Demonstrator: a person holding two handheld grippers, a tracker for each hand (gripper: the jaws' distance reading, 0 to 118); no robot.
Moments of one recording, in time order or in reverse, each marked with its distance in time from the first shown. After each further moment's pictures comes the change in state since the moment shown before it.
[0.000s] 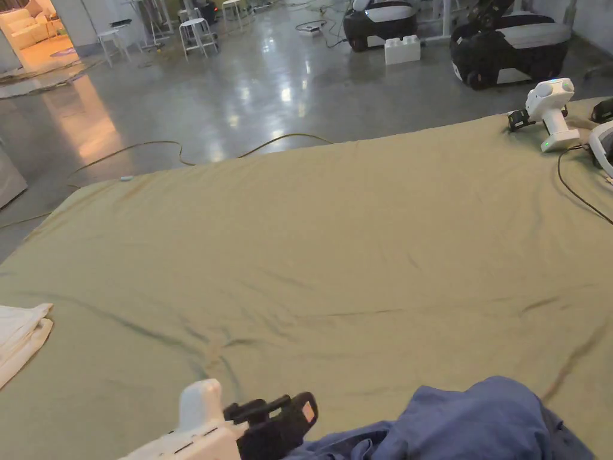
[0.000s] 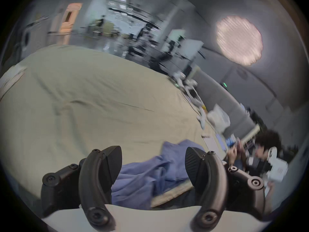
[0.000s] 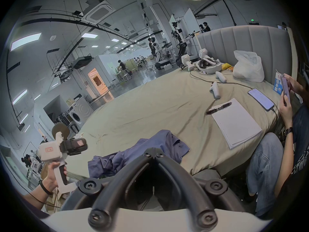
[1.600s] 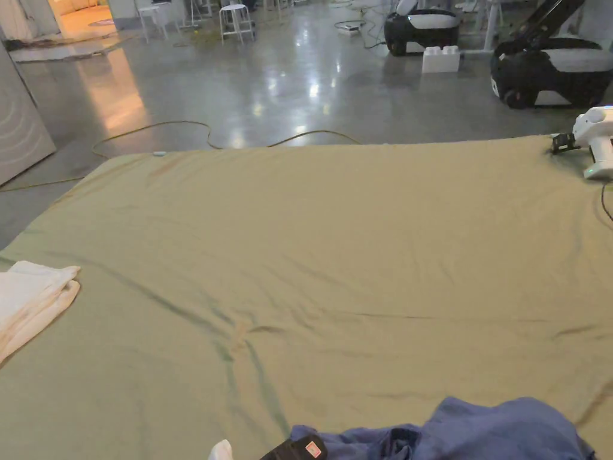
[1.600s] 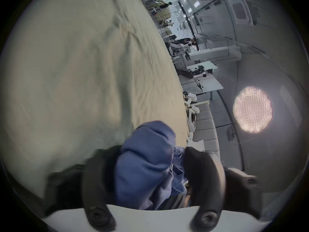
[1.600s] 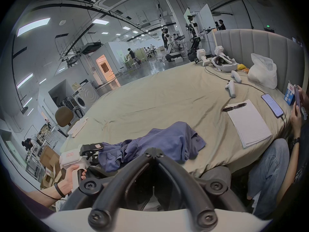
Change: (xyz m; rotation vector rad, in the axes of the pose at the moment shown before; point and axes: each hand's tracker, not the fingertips) left arm -0.104 -0.098 -0.058 -0.061 -0.199 0.658; right arm -0.045 -0.010 -0.015 -0.086 0.042 0.112
